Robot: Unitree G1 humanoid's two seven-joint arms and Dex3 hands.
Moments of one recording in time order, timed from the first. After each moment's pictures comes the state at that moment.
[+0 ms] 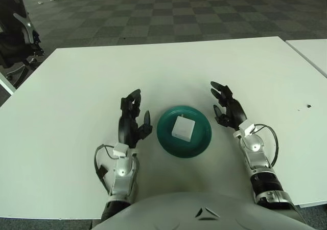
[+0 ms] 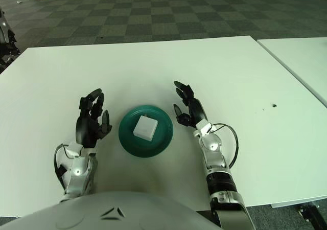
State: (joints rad) left arm 0.31 -0.11 -0.07 0.16 0.10 -0.72 0.15; right arm 0.00 -0.15 0.00 0.37 -0.27 -0.59 0.05
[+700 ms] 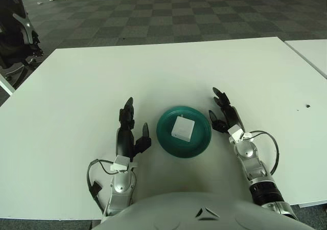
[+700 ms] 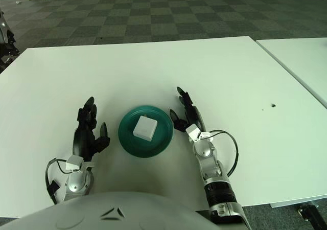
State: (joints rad) left arm 0.41 -0.09 -0.09 0.09 0.11 -0.60 0.15; right arm 0.03 -0.11 0.07 0.33 -0.31 -0.42 -0.09
